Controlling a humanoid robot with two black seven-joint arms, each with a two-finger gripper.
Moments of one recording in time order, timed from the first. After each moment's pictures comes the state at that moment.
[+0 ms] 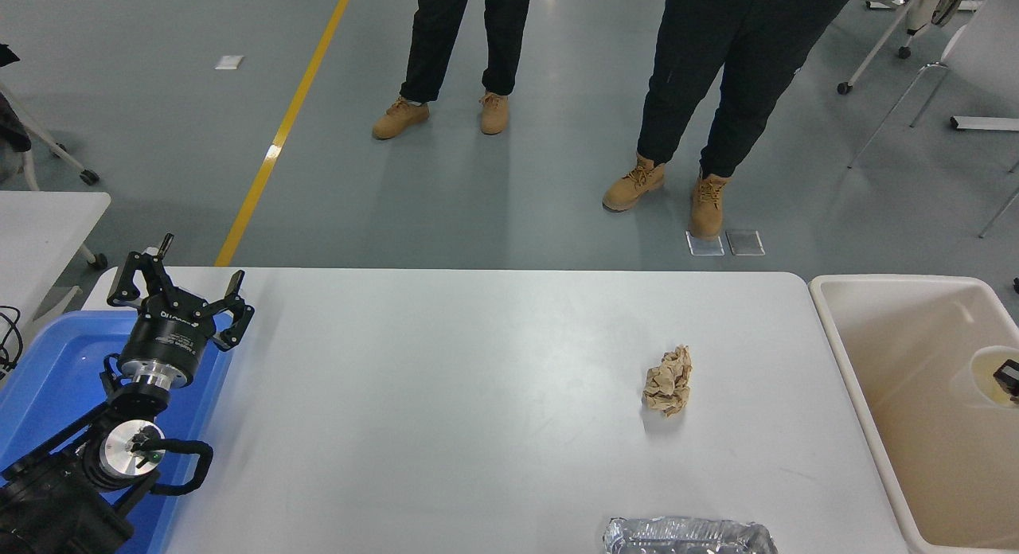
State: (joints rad) left arm -0.42 0.43 -0.90 -0.65 0.01 -0.49 -0.57; right arm 0.76 -0.53 -0.47 0.04 -0.37 0.27 0.12
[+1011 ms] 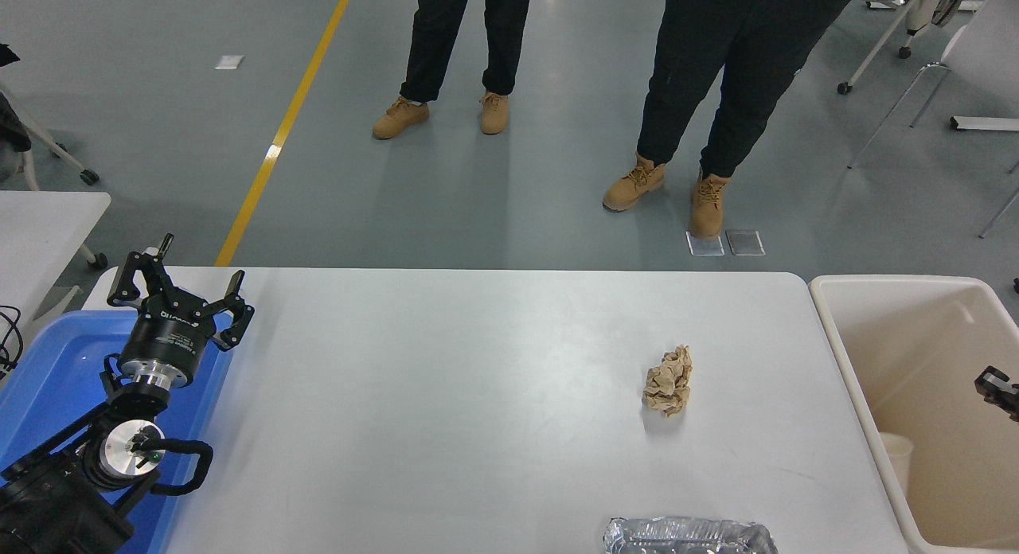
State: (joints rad) left arm -0.42 0.43 -0.90 -0.65 0.01 -0.49 -0.57; right arm 0.75 -0.51 -0.46 0.04 -0.36 0.21 0.12
